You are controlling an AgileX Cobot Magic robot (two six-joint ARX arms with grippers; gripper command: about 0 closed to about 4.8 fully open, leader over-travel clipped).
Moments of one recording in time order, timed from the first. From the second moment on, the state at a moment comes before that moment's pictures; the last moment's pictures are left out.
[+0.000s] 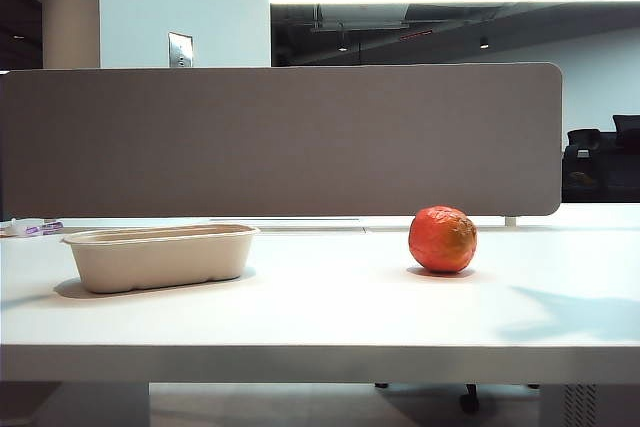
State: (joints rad) left arm -0.30 0.83 0.92 -0.13 0.16 -0.17; right arm 0.28 0.92 0.88 0.01 -0.13 0.05
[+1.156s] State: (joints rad) left arm -0.34 0.84 1.17 -0.66 0.09 0.02; right arm 0.32 1.77 0.88 0.59 -0.16 -0.01
